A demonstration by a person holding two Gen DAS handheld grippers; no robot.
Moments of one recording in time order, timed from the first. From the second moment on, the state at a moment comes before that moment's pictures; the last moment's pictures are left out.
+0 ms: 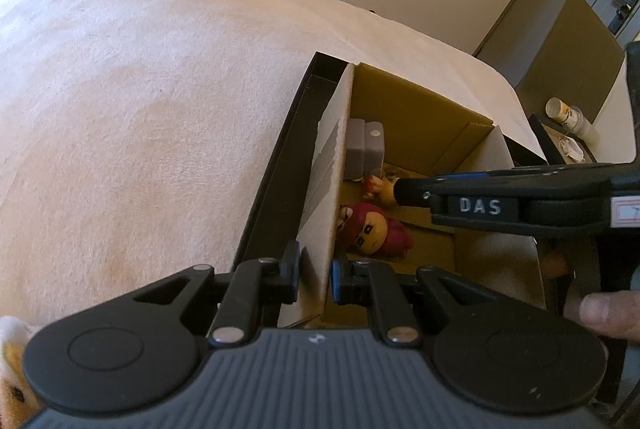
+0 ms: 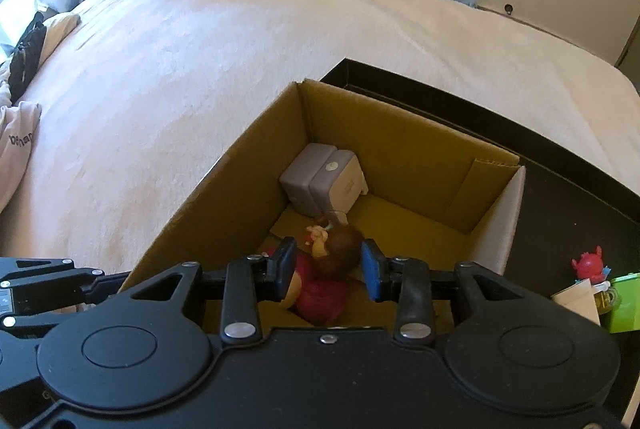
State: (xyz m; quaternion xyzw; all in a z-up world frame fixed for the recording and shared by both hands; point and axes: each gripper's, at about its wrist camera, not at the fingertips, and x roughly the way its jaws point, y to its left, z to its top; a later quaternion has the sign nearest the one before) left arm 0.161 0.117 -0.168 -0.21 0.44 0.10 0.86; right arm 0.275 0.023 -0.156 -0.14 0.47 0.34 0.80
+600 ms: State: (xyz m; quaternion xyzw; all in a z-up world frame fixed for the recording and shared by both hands) left arm 0.161 0.115 -0.167 -0.20 0.45 0.10 0.87; right arm 0.267 -0.014 -0.122 -0.12 0.46 0.34 0.81
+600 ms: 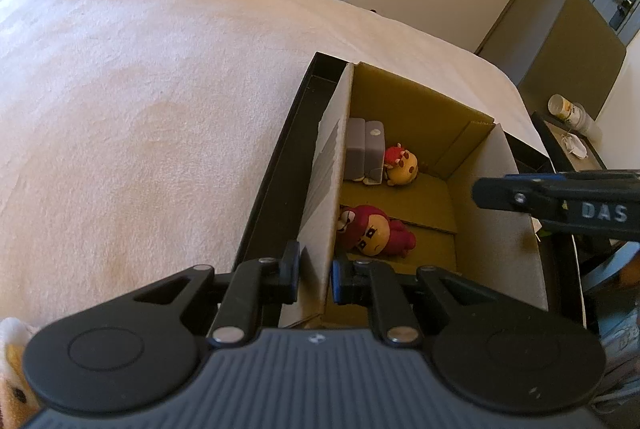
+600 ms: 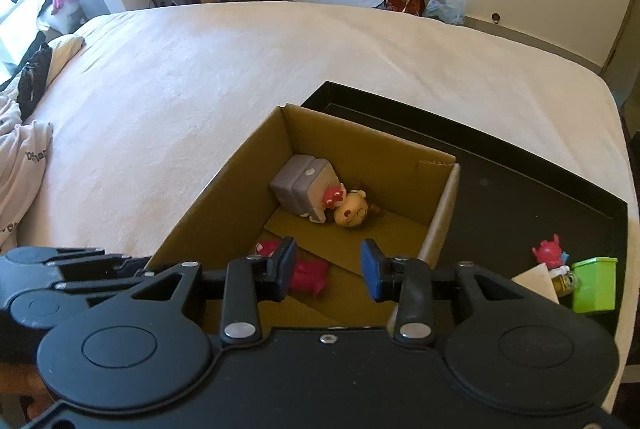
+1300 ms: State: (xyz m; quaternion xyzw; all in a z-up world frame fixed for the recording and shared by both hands) left arm 0.162 0.111 -0.166 -0.19 0.45 0.11 0.87; right arm 0.267 -0.100 -0.111 -0.12 0.45 0.29 0.83
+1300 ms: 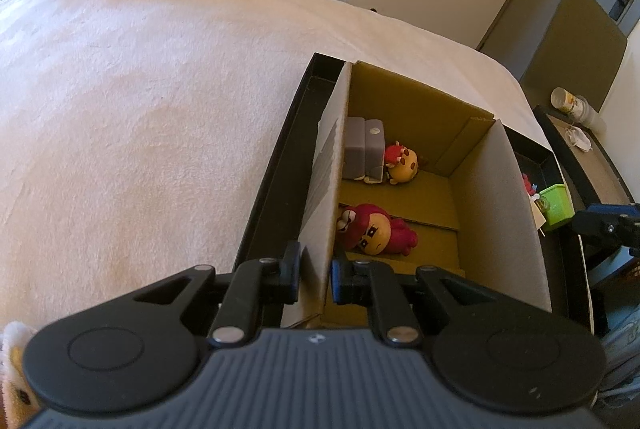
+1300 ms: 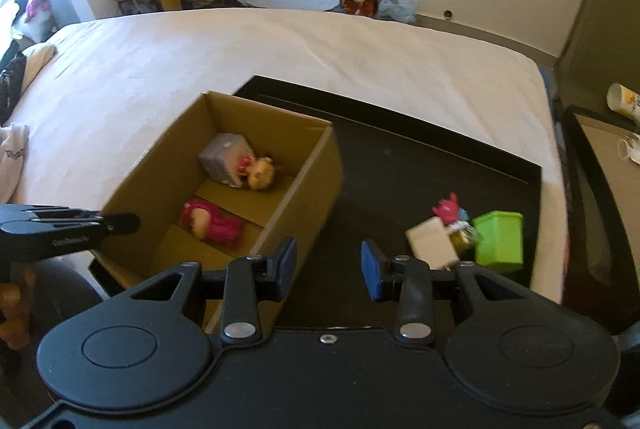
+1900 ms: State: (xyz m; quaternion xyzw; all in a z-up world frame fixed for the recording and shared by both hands) left arm 0.164 0.106 -0.165 -0.17 0.45 0.11 0.87; right arm 0.291 -0.146 -0.146 -0.13 0.45 0.24 0.85
